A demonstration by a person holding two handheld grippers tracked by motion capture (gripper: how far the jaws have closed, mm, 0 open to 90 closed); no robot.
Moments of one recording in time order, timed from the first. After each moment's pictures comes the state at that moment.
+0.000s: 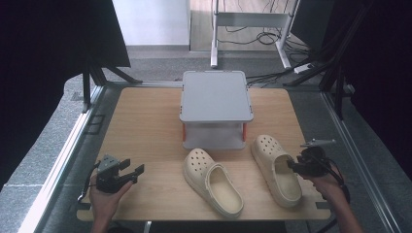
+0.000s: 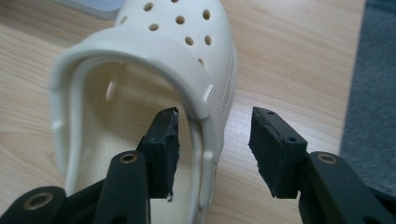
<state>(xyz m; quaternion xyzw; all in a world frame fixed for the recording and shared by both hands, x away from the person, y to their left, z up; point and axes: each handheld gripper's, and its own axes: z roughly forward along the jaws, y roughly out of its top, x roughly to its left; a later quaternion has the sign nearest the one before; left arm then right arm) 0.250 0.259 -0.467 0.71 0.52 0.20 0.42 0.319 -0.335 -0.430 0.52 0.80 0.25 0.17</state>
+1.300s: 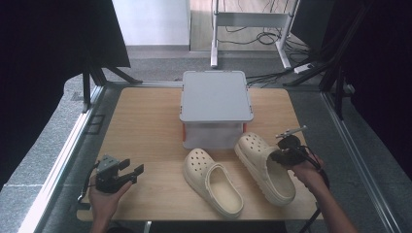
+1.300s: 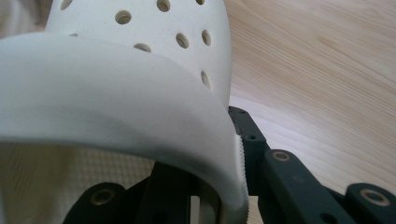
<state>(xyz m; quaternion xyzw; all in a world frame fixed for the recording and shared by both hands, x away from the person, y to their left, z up) 0.249 0.260 -0.466 0.71 0.52 0.20 0.42 0.346 -0.271 -0.416 0.47 0.84 0.22 0.14</state>
